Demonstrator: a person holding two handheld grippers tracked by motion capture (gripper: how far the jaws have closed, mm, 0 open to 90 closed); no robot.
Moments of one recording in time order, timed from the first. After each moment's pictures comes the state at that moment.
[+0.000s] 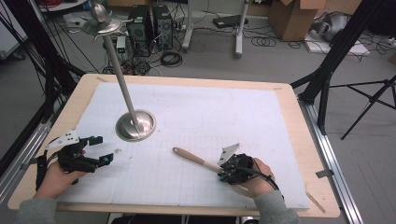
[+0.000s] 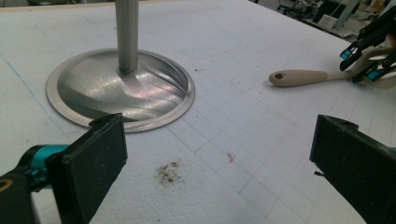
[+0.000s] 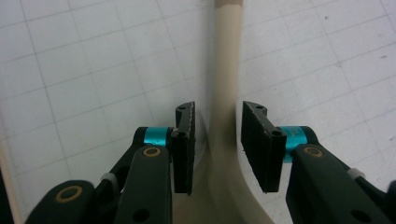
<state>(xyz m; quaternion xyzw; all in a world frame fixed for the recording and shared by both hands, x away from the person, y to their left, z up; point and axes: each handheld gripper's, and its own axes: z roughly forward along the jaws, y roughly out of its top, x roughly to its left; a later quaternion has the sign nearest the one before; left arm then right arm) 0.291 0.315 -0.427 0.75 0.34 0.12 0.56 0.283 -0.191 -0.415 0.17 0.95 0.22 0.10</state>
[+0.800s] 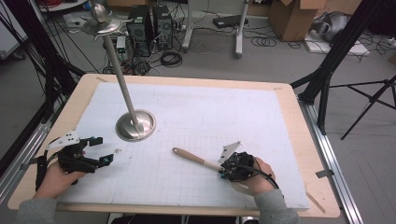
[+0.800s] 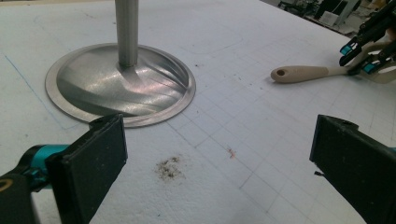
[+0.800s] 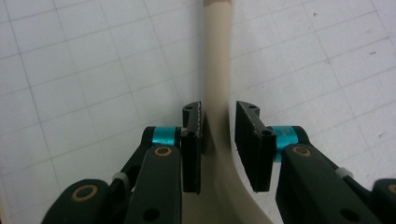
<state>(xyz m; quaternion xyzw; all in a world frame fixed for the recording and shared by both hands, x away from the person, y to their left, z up) 0.291 0.315 -0.428 0.75 0.34 0.12 0.55 0.289 -0.194 -0.415 0.18 0.95 0.22 0.10</state>
